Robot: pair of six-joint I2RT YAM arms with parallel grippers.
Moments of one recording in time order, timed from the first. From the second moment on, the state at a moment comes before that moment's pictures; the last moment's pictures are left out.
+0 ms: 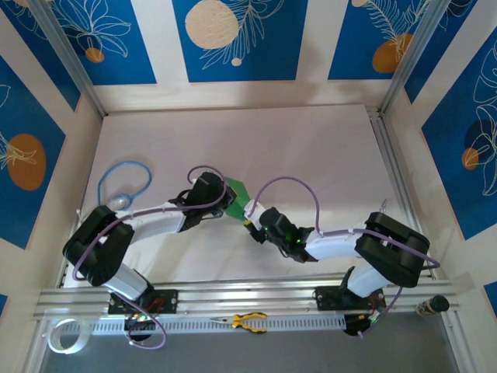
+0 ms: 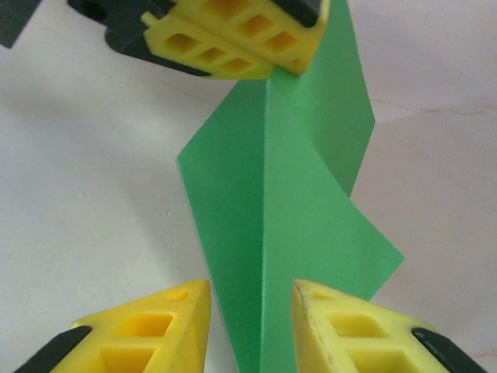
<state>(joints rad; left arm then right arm) -0.69 1.53 0.73 0.14 0.02 -1.28 0.99 1.48 0.46 0.42 0.28 -0.06</state>
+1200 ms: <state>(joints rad) -0.70 1.53 0.73 0.12 0.02 -1.28 0.99 1.56 0.48 0.44 0.32 -0.10</state>
